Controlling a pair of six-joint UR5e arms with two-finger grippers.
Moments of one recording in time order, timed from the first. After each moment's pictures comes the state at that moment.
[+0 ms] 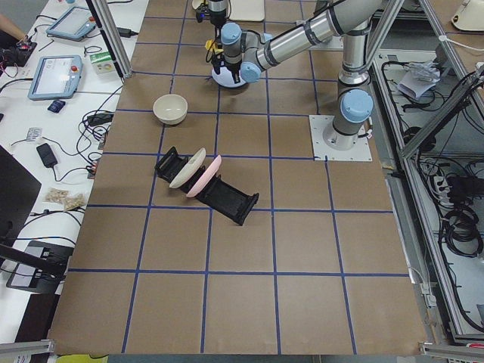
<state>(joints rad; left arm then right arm) -1.75 -1.87 -1.99 -0.87 1.31 -0.38 1.88 -1.17 1.58 -1.97 -1.51 0.33</state>
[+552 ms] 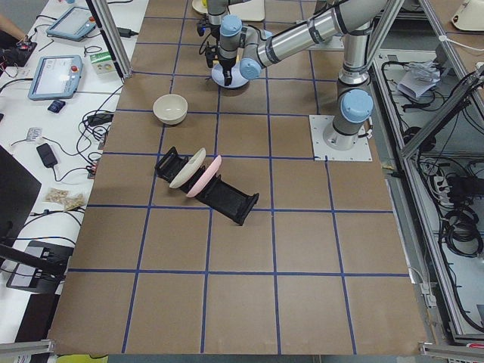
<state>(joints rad) -1.70 -1.81 -1.97 -0.81 1.43 -0.30 1.90 -1.11 1.59 -2.00 -1.49 0.35</state>
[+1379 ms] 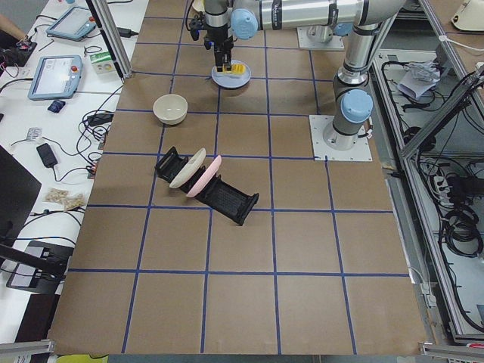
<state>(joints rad) -1.61 -1.70 -1.54 -1.51 1.59 -0.07 1.96 -1.08 1.65 -2.05 -1.51 0.44</state>
